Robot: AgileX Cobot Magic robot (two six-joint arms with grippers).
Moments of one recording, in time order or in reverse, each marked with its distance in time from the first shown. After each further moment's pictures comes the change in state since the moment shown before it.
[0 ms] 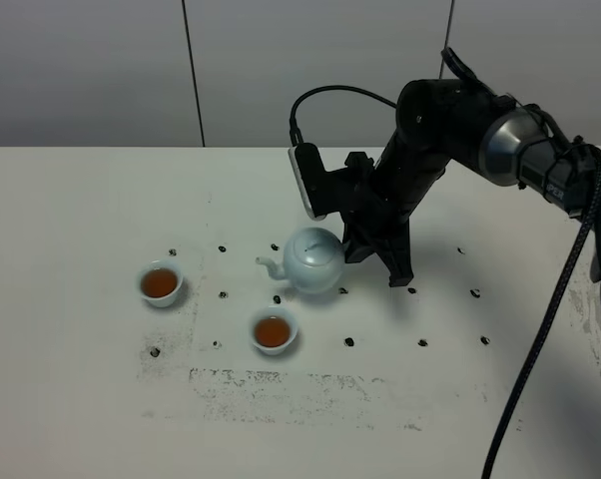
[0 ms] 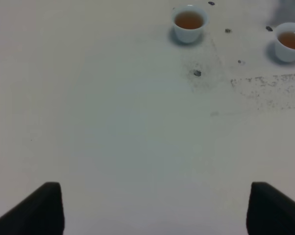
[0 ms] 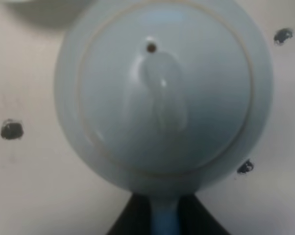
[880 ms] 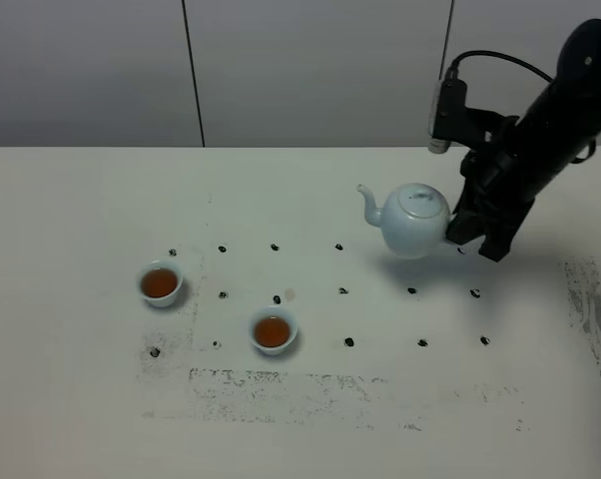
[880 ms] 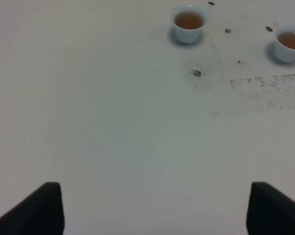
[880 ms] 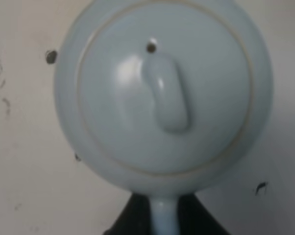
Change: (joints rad) left arm 0.000 0.000 0.000 0.000 0.000 0.000; right arm -0.258 -0.276 0.287 0.107 0.055 0.262
